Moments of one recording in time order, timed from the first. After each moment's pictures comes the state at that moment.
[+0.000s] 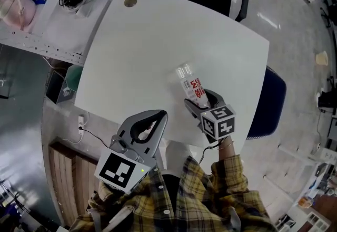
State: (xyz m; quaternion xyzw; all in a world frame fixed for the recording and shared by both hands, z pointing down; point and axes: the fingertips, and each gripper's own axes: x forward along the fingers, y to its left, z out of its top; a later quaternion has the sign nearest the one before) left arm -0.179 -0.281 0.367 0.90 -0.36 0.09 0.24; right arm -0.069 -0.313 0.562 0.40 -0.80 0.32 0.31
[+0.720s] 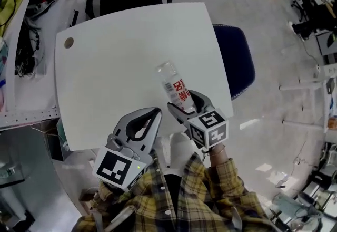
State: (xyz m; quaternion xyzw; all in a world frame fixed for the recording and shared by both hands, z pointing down) left arm -0.102 -0.246 0.330 0.97 -0.14 0.12 0.18; right arm -0.032 -0.245 0.471 0.58 -0.73 0.33 0.18
